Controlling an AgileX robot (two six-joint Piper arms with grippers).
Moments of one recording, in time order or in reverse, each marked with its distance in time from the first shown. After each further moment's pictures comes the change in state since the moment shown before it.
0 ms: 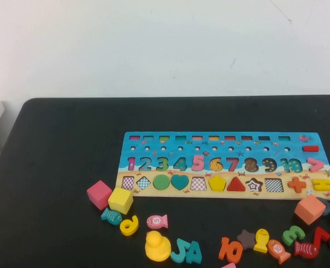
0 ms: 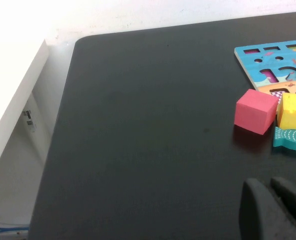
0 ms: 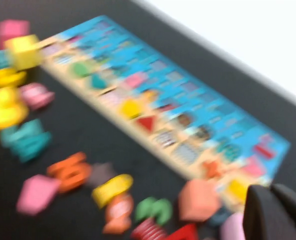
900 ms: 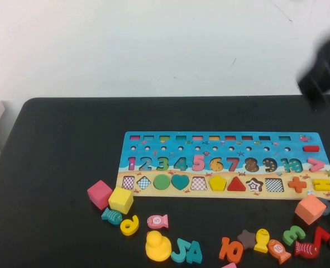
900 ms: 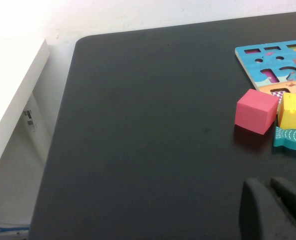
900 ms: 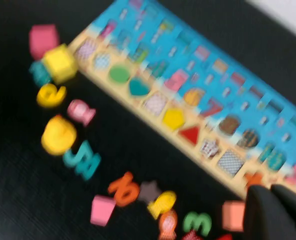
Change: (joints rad) right arm 0.011 1.015 -1.223 0.176 0.657 -0.048; left arm 0.000 0.000 0.000 0.000 0.000 0.000
